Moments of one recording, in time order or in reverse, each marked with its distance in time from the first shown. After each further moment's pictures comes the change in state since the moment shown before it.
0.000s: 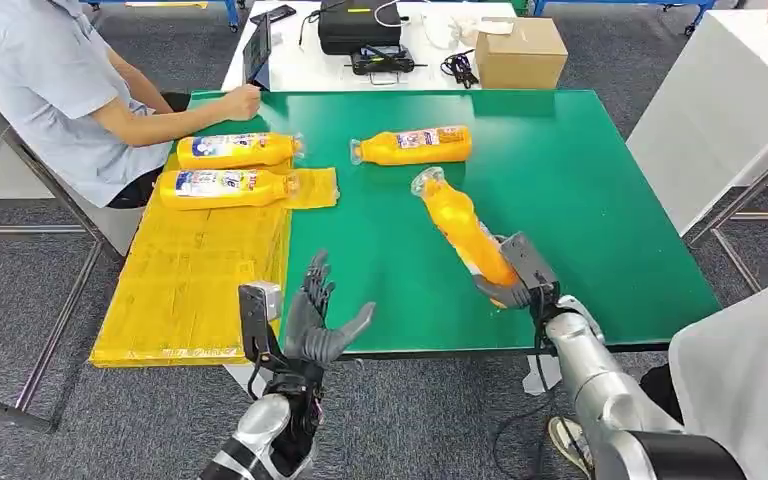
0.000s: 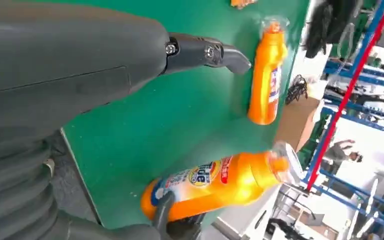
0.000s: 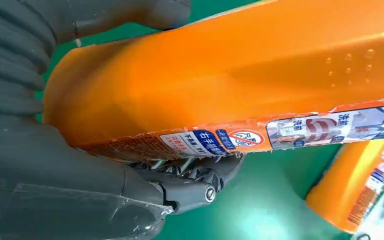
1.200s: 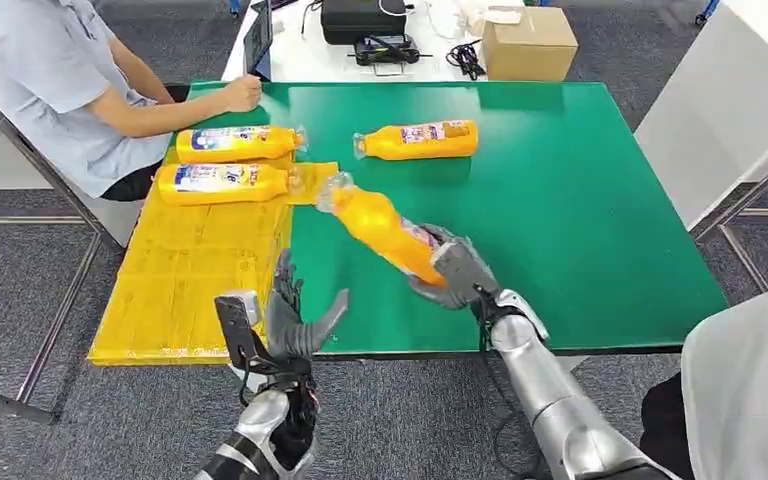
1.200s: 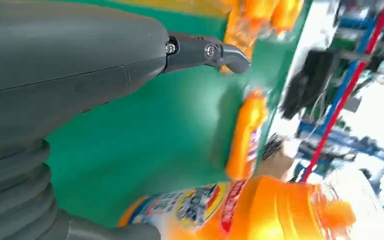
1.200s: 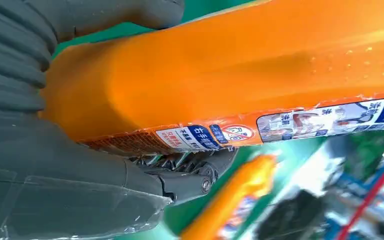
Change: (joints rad) left arm -0.033 -0.021 0.062 0.086 0.055 0.135 -0.196; right arm 0.130 0.083 0.324 -0.442 -0.112 -0.049 0.006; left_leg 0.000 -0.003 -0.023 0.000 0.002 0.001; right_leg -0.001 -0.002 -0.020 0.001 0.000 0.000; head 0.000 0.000
